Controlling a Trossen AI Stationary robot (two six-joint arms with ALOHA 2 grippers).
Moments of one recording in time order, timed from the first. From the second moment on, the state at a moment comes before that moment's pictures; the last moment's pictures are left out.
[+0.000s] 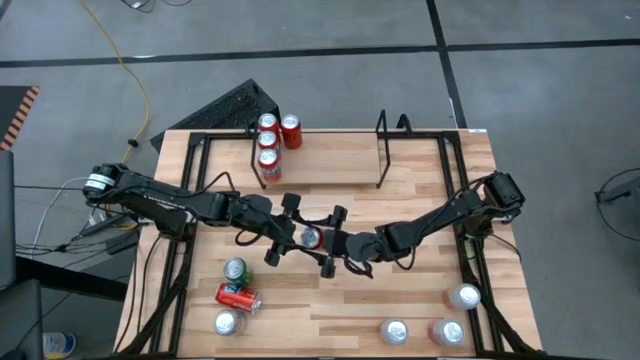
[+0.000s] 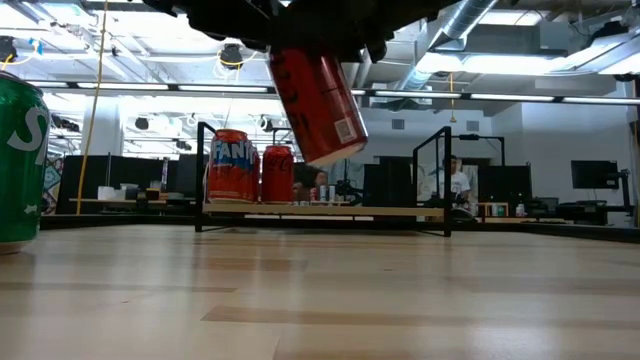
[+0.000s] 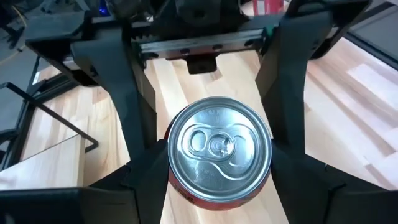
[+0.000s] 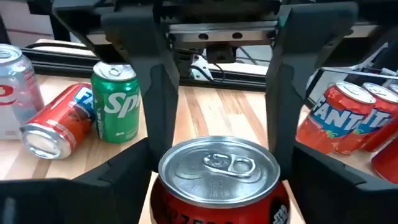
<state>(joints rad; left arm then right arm) -0.15 1.33 0.89 0.03 -0.03 0.35 0.32 1.75 1.09 0.36 0.58 -0.02</state>
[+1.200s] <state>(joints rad) -0.20 1.23 1.03 -0.13 0.88 0.42 0.42 1.75 1.09 0.15 0.39 0.24</state>
